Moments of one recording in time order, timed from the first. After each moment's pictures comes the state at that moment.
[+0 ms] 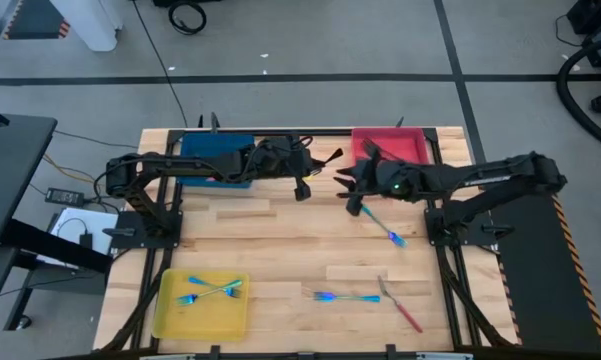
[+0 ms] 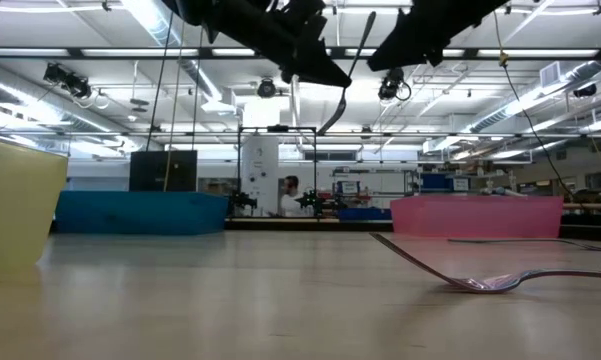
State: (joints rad) left arm 0.20 1.67 1.24 0.09 -0.10 0.20; right arm 0.02 1.14 0.87 -0.16 0.46 0.07
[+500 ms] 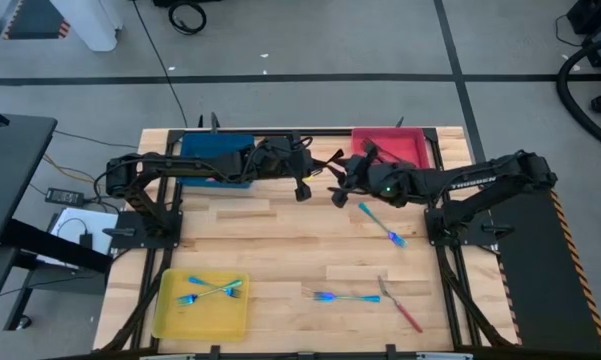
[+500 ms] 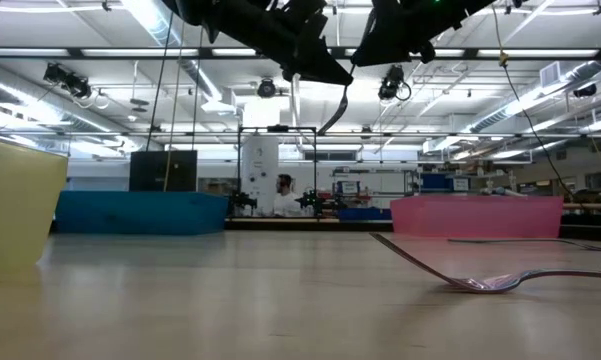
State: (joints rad) left arm 0.20 1.67 1.24 0.11 -0.09 0.21; right arm 0.03 1.24 0.87 0.08 0.67 0.04
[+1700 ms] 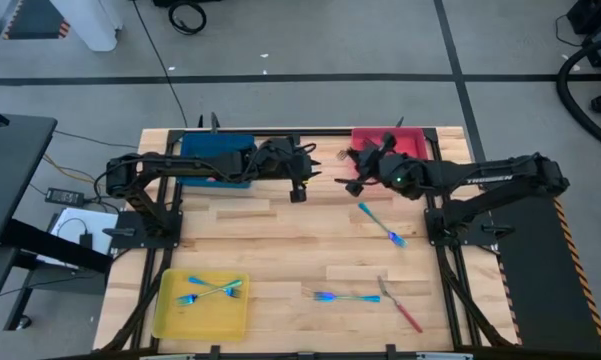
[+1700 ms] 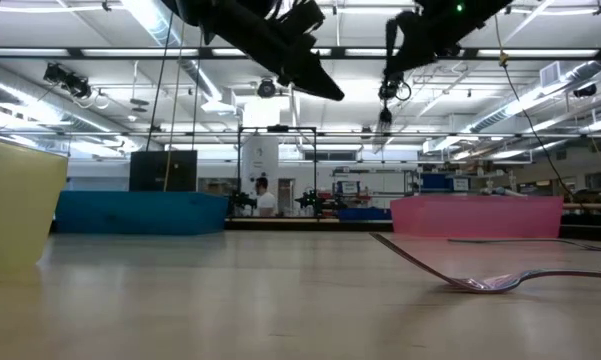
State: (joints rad) left arm 0.21 1.67 1.24 -0.01 -0.09 0.33; right arm -0.04 1.11 0.87 -0.18 0.73 -0.04
